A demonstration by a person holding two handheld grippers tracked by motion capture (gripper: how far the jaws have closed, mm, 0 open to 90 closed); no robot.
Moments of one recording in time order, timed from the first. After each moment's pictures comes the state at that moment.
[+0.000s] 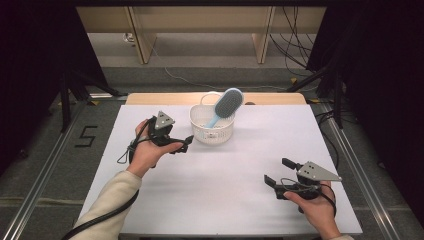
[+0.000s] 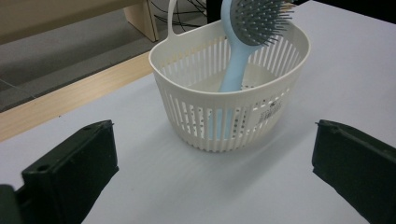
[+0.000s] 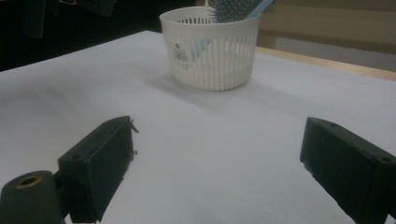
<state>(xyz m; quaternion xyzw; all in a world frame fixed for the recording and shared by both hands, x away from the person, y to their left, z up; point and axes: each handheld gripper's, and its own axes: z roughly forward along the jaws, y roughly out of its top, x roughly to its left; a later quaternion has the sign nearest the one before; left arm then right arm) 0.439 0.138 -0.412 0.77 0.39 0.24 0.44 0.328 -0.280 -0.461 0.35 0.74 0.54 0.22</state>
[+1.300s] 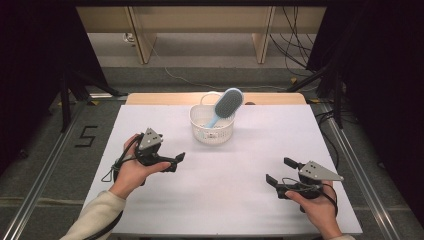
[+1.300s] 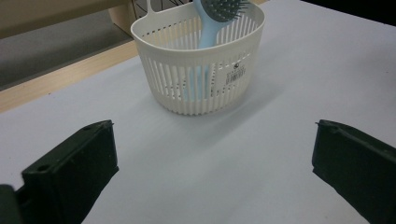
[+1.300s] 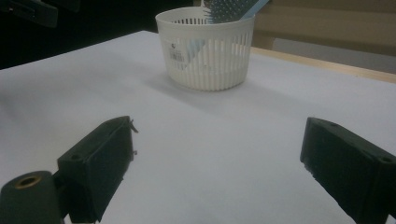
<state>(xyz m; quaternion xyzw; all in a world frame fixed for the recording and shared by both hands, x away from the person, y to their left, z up) 0.386 0.166 -0.421 0.77 0.37 0.22 0.46 0.328 -0.284 -0.461 0.35 0.74 0.53 0.22</state>
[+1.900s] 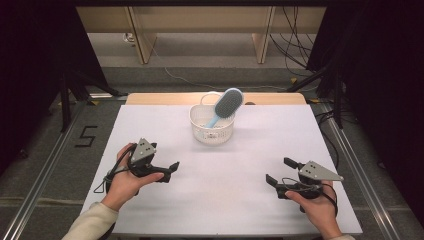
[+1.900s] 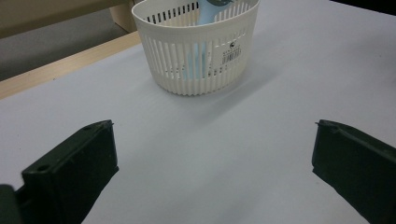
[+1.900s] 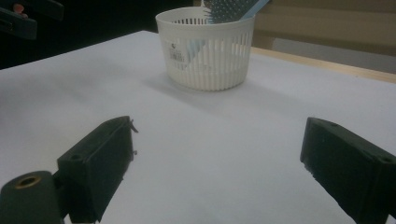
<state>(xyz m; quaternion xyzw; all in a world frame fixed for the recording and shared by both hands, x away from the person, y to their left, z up) 0.365 0.179 -0.431 0.77 0.37 0.22 0.46 0.328 -0.284 -0.461 0.35 0.74 0.53 0.22</state>
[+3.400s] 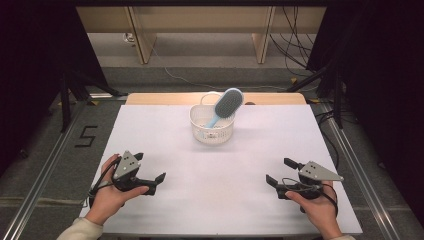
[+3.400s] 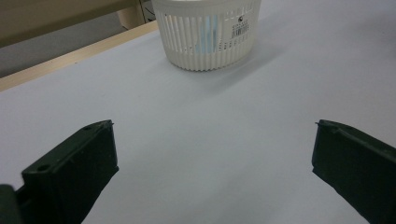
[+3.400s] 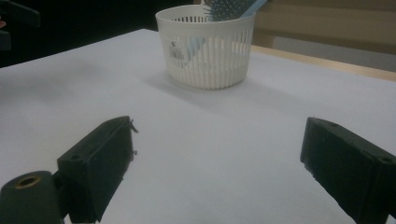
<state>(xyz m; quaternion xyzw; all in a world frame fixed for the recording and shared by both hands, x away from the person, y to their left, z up) 0.336 0.215 -0.448 0.77 0.36 0.24 0.46 0.328 -0.284 -0.461 0.35 0.74 0.53 0.22</state>
